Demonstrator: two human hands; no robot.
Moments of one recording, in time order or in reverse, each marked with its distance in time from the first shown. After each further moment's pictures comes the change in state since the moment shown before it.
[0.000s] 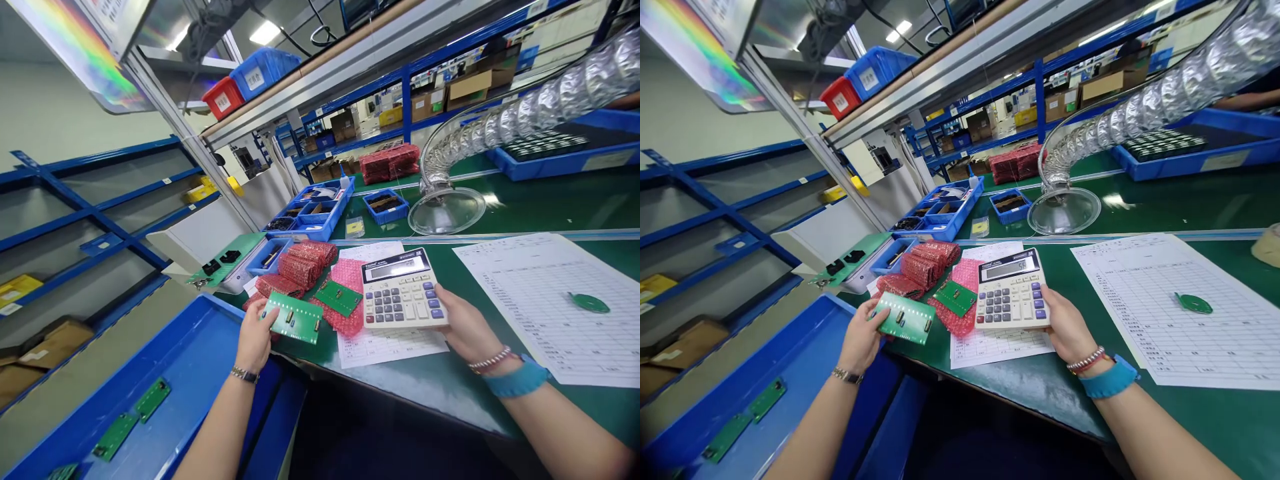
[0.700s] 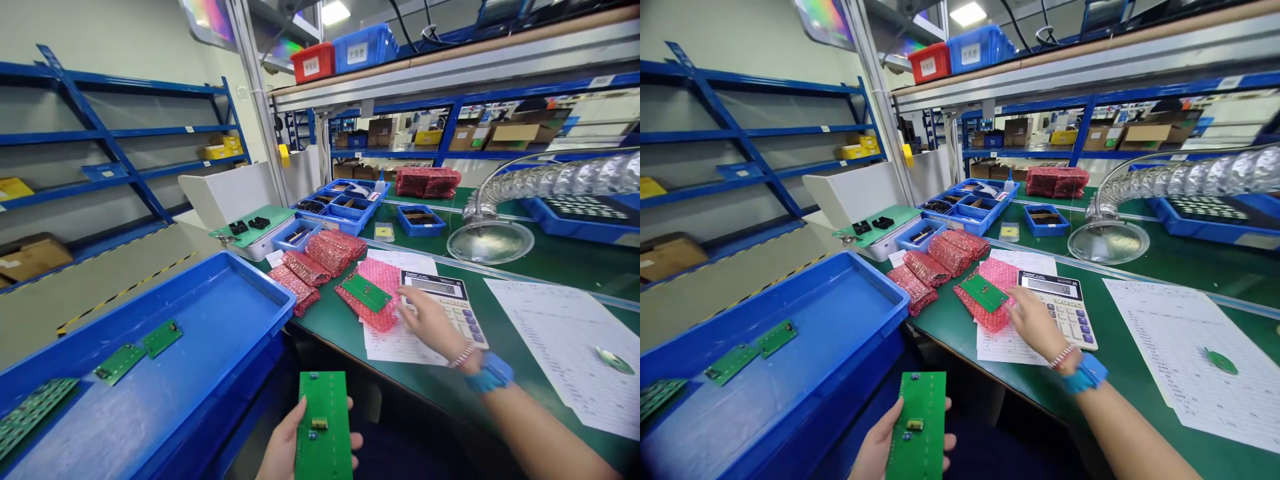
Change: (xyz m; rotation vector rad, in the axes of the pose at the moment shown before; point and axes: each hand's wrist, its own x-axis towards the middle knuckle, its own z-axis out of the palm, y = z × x) left_hand -0.170 -0.062 -0.036 -0.986 -0.567 -0.926; right_hand 0.014 0.032 0.080 -1.302 -0.318 -0.834
